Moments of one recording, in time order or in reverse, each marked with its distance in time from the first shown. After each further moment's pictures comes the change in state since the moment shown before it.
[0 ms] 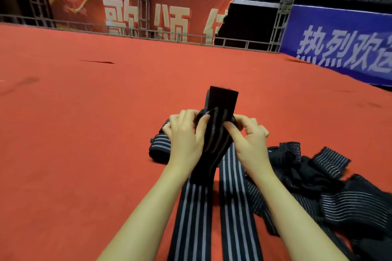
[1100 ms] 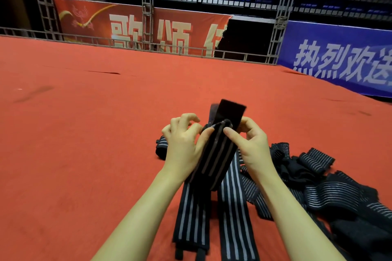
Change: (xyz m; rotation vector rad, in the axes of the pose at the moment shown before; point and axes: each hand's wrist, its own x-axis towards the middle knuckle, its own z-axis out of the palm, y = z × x) left_hand -0.034 0.035 -0.057 0.173 0.093 0.319; right_hand -0.044 -0.058 -0.036 0.438 -0.067 -0.019
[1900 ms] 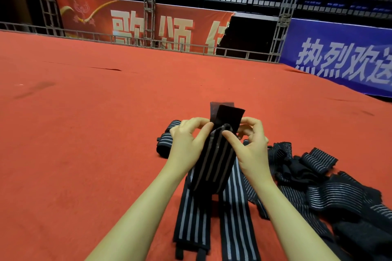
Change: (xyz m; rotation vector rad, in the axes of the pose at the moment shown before) left_hand 0.010 0.011 -0.012 -0.410 -0.173 -0.282; right_hand -0.006 0.024 0.003 -0.240 0.134 -0.049
